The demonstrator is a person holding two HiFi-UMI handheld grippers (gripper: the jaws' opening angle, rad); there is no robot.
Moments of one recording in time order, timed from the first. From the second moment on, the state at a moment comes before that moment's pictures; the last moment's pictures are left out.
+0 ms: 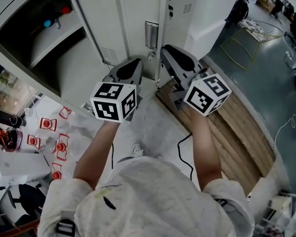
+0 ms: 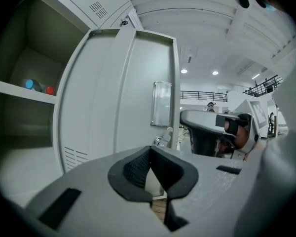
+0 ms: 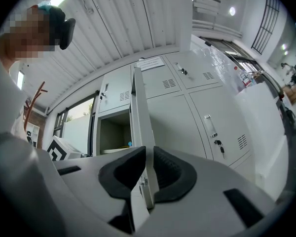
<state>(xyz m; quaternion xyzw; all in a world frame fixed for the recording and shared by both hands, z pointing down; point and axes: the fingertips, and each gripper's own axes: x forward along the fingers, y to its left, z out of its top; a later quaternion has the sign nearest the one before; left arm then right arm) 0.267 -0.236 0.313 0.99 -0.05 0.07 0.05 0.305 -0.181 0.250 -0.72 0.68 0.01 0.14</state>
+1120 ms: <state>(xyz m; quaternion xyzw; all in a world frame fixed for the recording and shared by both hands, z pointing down) 0.232 -0.218 0.306 0.99 -0.10 0.07 0.05 0.285 -0.162 0.246 -0.72 0.69 0.01 0.13</state>
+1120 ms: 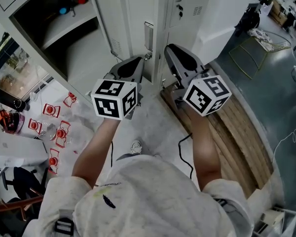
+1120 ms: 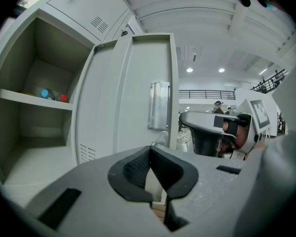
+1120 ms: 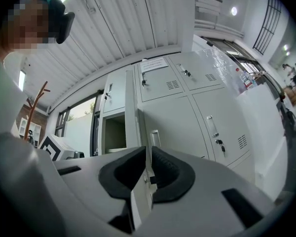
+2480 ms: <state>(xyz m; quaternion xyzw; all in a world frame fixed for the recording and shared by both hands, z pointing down) 0.074 -0.242 0.308 0.96 -0.27 0.07 0.06 0.125 -0.204 0.266 -0.61 0.79 -0.02 0.08</state>
